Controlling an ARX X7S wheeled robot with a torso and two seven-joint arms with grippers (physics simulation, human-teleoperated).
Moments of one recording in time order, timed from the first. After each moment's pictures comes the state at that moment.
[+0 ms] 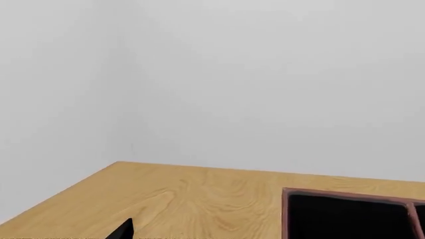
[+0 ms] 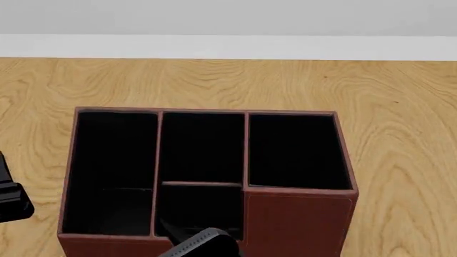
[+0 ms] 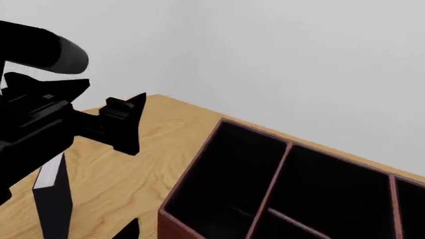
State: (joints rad) left arm -0.22 -0.27 -0.08 0.38 -0.19 -0.47 -0.26; right arm 0.25 0.12 -0.57 -0.85 0.26 1.00 0.16
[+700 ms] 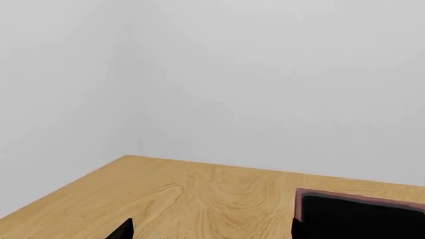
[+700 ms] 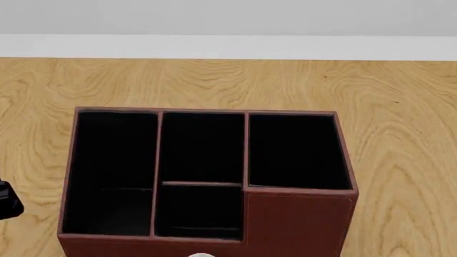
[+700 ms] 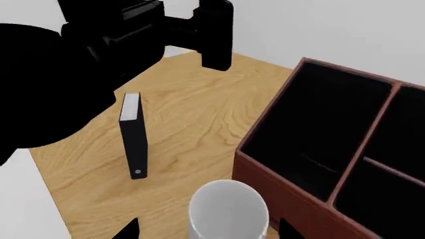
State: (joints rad) left arm -0.22 -0.28 -0.12 0.38 -0.22 -0.49 -0.28; right arm 0.16 0.12 -0.77 -0.75 0.29 0.97 0.18
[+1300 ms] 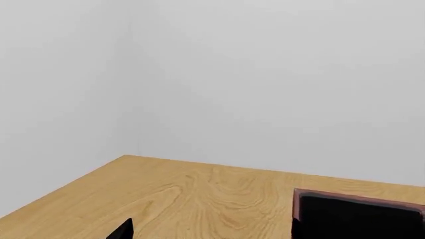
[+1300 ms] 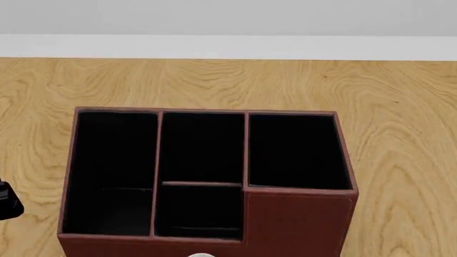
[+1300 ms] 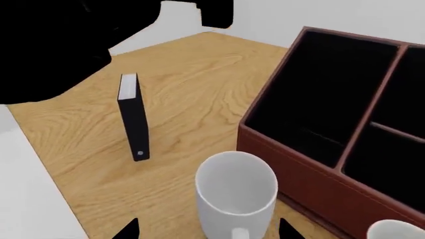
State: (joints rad) left arm -0.22 -0.29 -0.11 0.40 -0.24 -0.49 -0.29; right arm 0.07 0.15 -0.82 -0.69 0.26 0.86 0.23
